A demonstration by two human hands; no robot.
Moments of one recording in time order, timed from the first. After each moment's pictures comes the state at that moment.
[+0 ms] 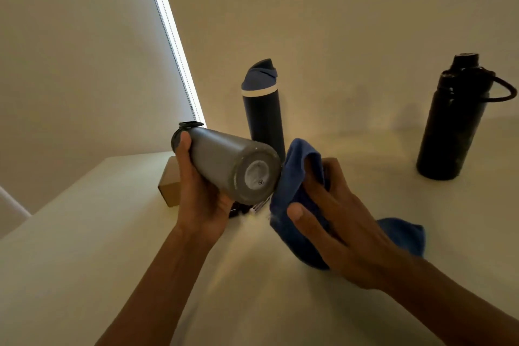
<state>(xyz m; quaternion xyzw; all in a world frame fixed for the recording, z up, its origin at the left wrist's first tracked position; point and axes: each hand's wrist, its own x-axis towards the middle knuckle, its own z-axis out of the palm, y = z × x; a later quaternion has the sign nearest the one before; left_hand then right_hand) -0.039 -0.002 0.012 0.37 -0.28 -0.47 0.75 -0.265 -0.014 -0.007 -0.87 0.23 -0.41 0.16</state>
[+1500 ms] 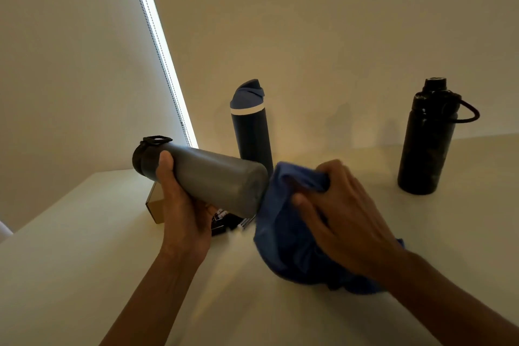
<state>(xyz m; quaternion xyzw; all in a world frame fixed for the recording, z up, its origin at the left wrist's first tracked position) -0.042 -0.006 0.008 0.41 -0.25 -0.37 0.80 -0.289 -0.052 -0.014 -0.85 0.35 -0.39 -0.04</state>
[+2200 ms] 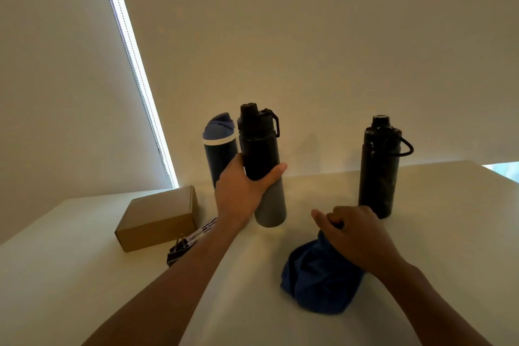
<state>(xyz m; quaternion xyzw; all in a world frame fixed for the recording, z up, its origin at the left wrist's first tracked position) -0.138 -0.115 0.031 0.63 -0.57 -0.05 0.52 -0.373 -0.110 -0.029 -0.78 0.50 -0.36 0.05</state>
